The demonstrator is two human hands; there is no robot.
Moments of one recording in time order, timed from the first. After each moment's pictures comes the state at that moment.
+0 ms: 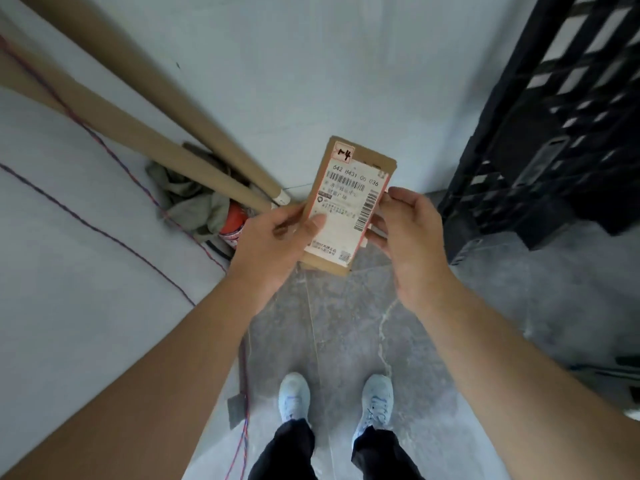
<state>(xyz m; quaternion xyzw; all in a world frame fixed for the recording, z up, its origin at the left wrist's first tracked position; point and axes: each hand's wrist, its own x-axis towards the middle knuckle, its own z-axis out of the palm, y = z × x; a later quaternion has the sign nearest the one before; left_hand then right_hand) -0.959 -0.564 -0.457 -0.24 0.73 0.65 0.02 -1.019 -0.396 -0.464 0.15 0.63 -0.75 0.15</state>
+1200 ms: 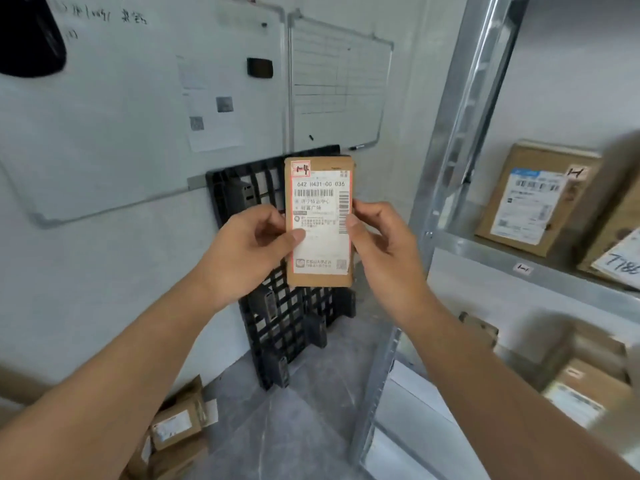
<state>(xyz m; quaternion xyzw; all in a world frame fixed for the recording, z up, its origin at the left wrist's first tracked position) -0.796 -0.339 -0.016 0.31 0.76 0.57 -0.01 -0.712 -0.145 -0.032 -0.01 0.73 -0.59 -0.34</state>
